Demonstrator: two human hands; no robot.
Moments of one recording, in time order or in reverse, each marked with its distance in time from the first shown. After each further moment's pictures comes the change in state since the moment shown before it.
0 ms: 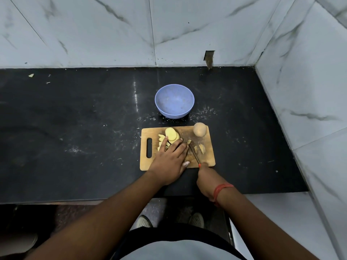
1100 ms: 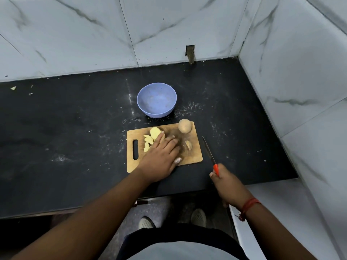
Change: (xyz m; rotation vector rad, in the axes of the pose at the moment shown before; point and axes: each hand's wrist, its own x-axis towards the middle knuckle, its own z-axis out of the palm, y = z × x) left_hand 0.016 0.005 -0.016 0.006 0.118 0.166; right_hand -0.040 0.084 -0.012 0.521 0.066 -0.008
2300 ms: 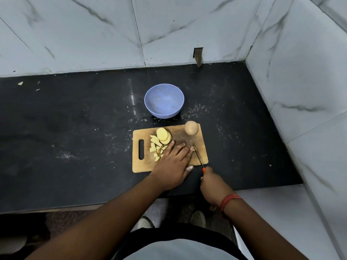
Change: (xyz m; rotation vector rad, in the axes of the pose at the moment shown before) left_hand -0.002 0.026 0.017 -0.156 -0.114 -0.100; right_hand 0.023 -0.033 0.045 -0.341 -0.009 0.035
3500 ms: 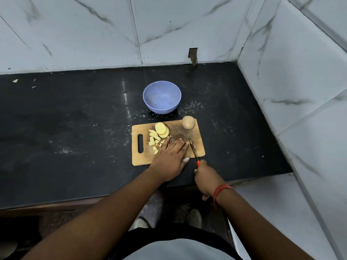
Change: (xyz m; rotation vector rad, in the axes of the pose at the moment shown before) left_hand -0.006 0.002 -0.006 -0.037 -0.088 -0.075; right_hand -0.018 -0.019 0.005 0.185 -0.004 0.134
